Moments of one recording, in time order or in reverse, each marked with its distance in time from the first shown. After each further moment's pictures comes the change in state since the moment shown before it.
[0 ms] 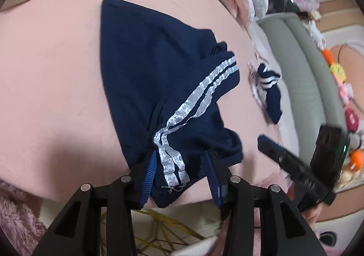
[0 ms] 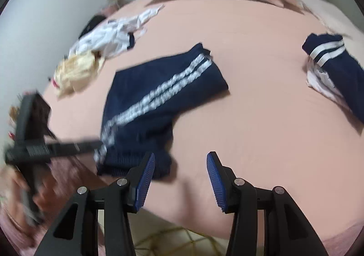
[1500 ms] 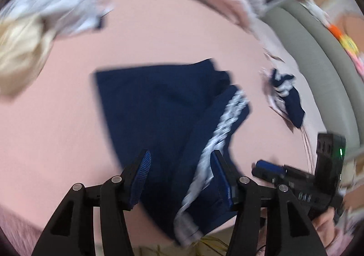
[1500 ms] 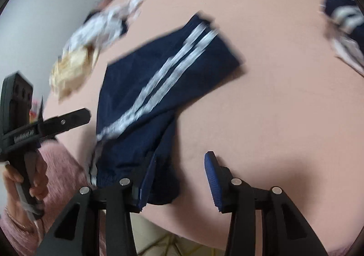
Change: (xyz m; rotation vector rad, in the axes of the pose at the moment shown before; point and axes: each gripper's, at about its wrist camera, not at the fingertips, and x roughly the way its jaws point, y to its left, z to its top) left arm -0.025 -0.043 0.047 0.236 -0.096 0.200; right arm 0.039 -0.025 -0.003 0.134 0.092 0.079
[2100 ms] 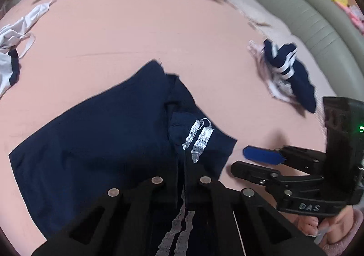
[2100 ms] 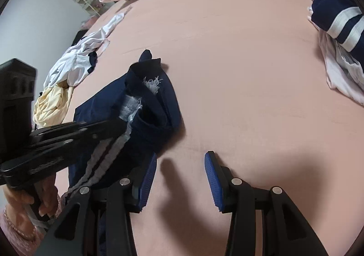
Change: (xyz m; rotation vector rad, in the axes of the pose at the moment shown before) left arm 0.099 -0.064 0.059 0.196 0.068 0.012; right arm 0.030 -0.047 0.054 0.023 -0.051 -0.003
